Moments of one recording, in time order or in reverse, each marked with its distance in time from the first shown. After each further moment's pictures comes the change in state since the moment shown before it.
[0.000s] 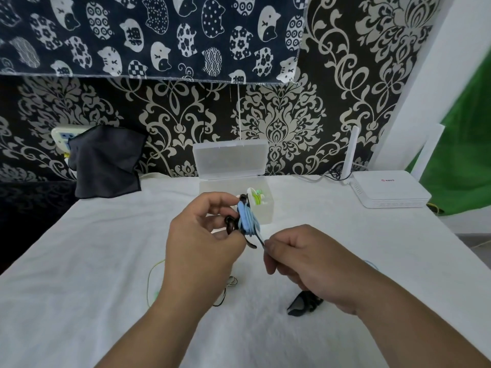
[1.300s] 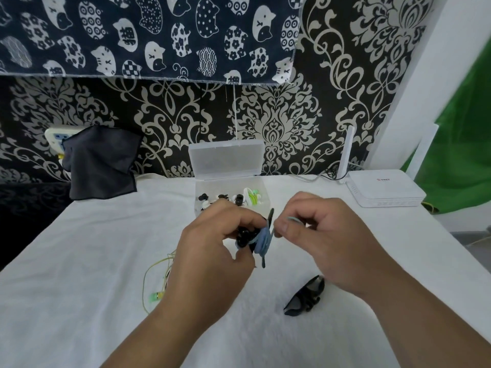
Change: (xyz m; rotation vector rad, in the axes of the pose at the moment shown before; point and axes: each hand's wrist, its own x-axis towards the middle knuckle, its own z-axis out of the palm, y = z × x) left_hand -0.007 -0.003 0.000 0.444 -0.146 0.443; right_hand -0.009 -0.012 -0.020 -0.027 0.319 -0.360
